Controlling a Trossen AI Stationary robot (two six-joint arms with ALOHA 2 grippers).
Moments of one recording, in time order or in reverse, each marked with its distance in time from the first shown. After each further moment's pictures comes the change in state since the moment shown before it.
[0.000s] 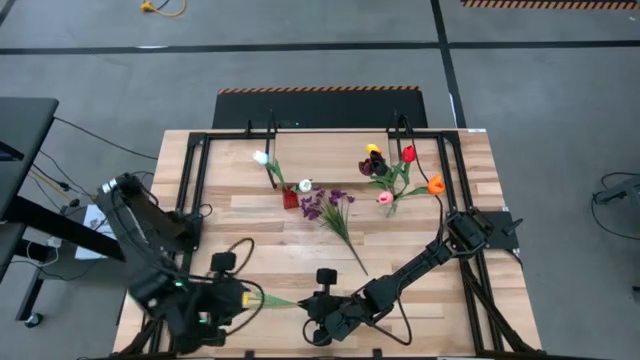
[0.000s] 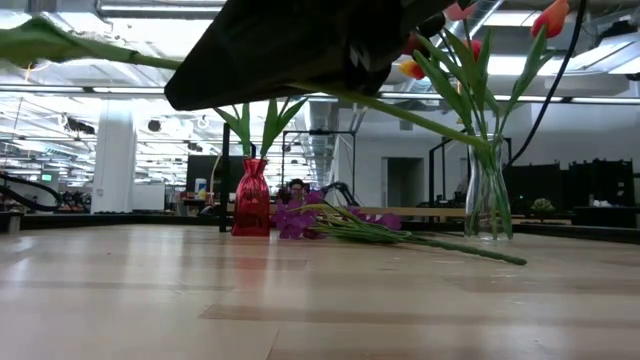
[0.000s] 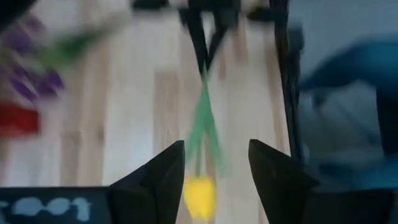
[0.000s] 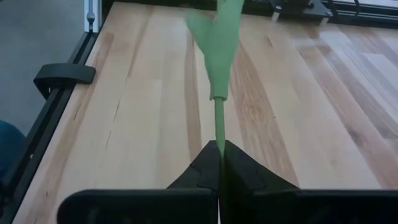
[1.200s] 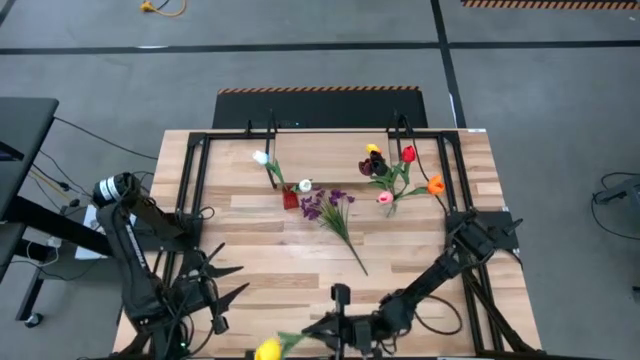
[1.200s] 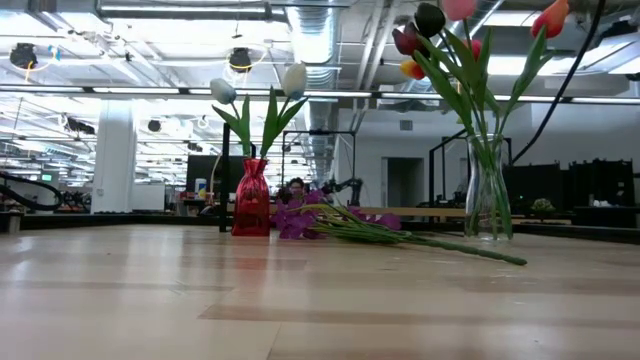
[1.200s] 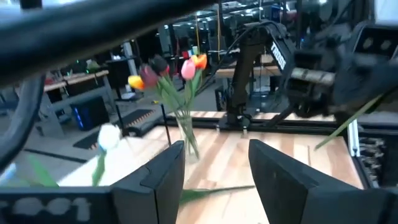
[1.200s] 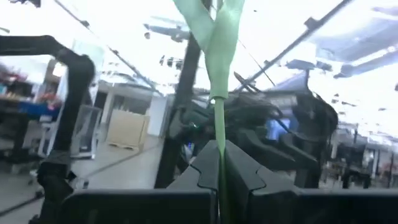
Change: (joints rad) left arm -0.233 -0.043 -0.410 0.197 -1.114 -0.466; right arm 0.123 -0.006 -0.092 1.254 -0.035 -0.809
